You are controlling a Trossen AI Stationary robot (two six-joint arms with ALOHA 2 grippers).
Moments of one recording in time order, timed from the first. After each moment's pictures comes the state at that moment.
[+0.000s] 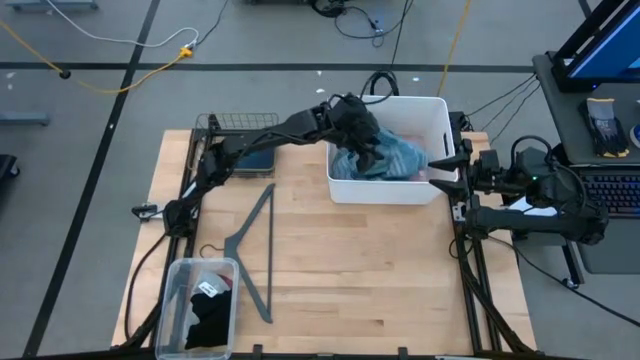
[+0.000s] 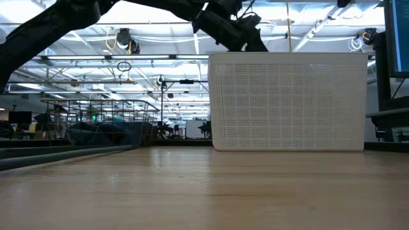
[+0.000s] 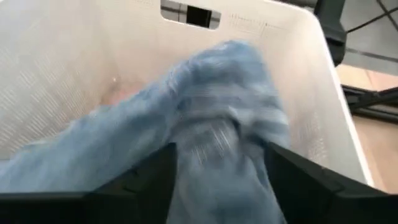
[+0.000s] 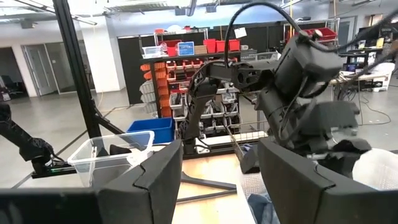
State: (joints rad) left arm 0.34 2.27 2.28 -0.59 0.26 0.02; right arm -0.21 0.39 0.77 -0.30 -0.13 0.12
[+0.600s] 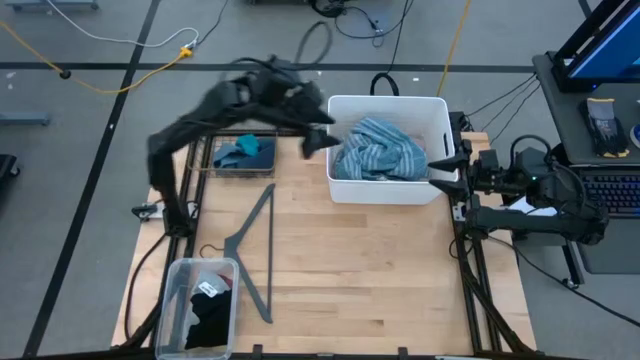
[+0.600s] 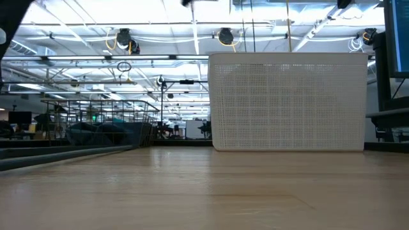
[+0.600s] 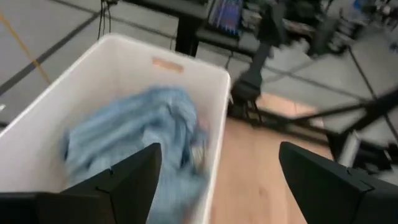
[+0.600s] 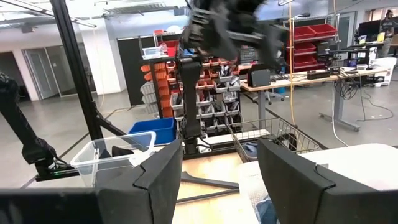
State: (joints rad) left arm 0.33 1.85 2.29 -0.92 0.27 -0.11; right arm -0.21 0.39 0.77 -0.30 -0.13 0.15
